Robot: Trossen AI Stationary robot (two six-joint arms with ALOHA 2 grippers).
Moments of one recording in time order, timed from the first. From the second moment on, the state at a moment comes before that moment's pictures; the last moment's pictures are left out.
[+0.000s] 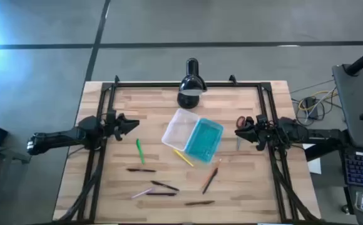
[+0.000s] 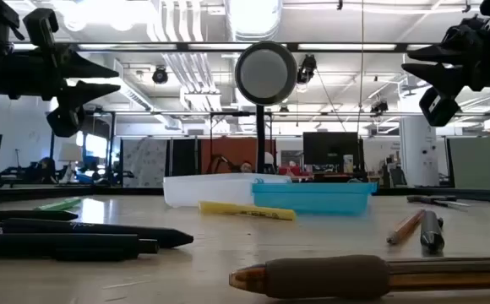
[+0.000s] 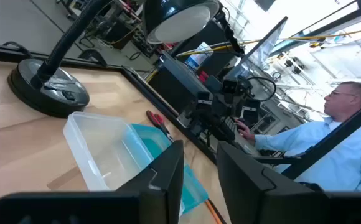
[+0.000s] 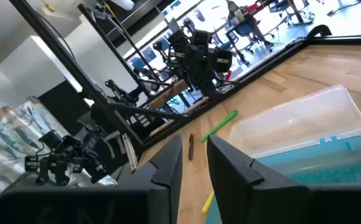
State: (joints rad) left arm 0.15 0.06 0.01 0.06 -0.09 -0.74; right arm -0.04 0.02 0.01 0.08 -0.08 0.66
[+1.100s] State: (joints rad) left arm 0.15 0.06 0.01 0.06 -0.09 -0.74; right arm -0.04 0.02 0.01 0.08 -0.08 0.66
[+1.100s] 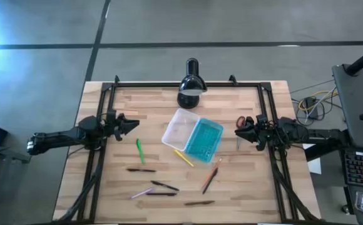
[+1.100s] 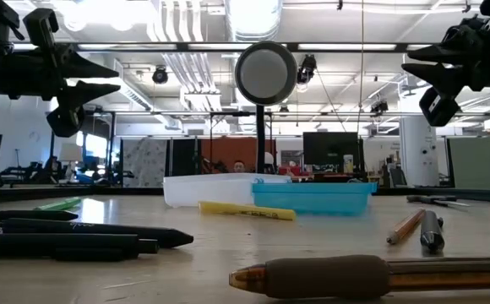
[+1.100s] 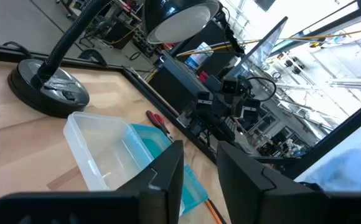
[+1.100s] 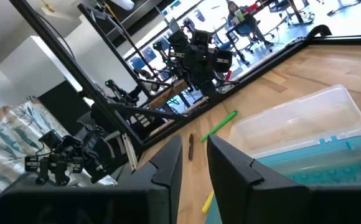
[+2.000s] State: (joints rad) left arm 0.15 0.06 0.01 0.06 -0.09 -0.74; right arm -0.05 0.03 0.01 0.15 0.29 0.81
